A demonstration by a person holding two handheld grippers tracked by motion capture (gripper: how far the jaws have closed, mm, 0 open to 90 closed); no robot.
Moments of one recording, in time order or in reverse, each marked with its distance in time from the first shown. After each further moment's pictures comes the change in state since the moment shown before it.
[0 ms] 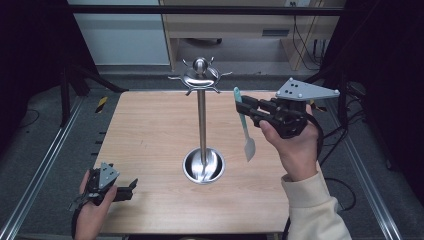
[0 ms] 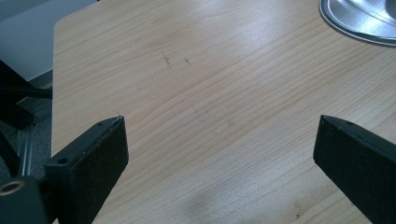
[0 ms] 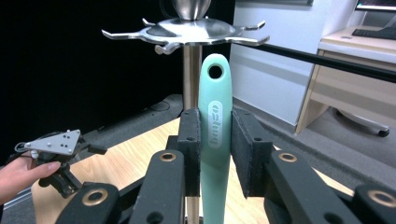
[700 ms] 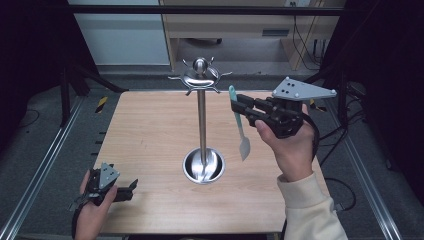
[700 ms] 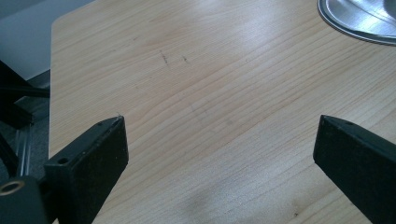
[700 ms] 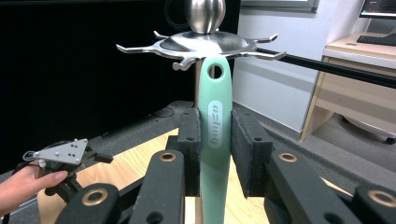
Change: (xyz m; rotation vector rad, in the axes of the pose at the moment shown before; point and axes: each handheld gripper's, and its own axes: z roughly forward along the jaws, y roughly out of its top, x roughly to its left) left arm -0.001 -0.001 0.000 0.003 -0.003 0.001; right arm 0.008 0.004 0.005 -0.026 0.021 0.006
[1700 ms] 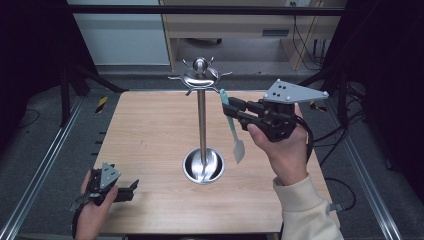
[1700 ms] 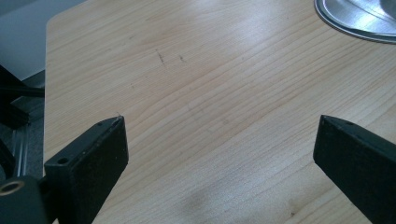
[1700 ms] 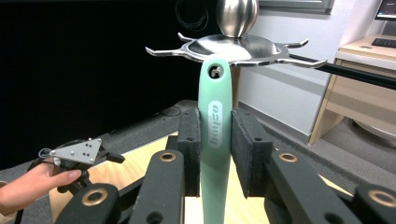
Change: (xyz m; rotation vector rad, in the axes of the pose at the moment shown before) left arm -0.001 0.000 0.001 0.003 -0.008 0.002; right arm 0.015 0.003 0.006 0.006 0.033 -0.019
